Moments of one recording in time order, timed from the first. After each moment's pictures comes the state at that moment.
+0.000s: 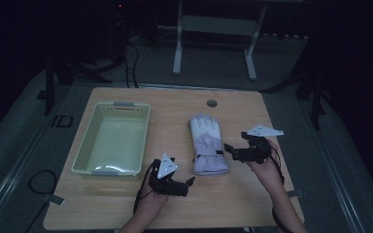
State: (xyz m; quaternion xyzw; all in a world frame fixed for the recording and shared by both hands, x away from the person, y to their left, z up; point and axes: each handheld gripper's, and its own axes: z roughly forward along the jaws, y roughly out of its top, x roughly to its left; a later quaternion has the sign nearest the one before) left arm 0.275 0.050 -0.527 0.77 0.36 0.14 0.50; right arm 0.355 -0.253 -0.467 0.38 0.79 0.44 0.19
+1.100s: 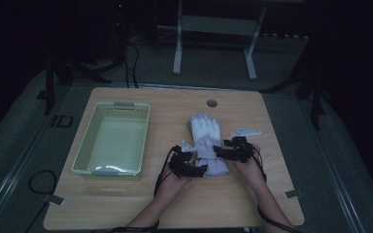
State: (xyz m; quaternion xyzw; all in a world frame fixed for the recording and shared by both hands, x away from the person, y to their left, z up) left arm 0.336 0.001 -0.549 0.79 0.44 0.05 0.42; right arm 0.390 -0.230 -0.529 0.43 0.80 0.40 0.13
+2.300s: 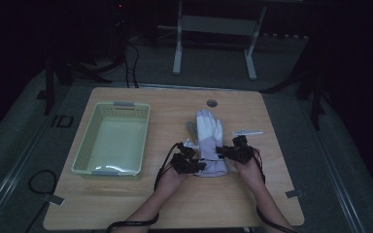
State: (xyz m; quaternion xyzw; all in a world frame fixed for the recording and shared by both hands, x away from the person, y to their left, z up) left arm 0.347 -0.002 -0.538 0.83 0.38 -0.01 0.40; right arm 0.387 -0.230 -0.526 0.48 0.78 0.39 0.07
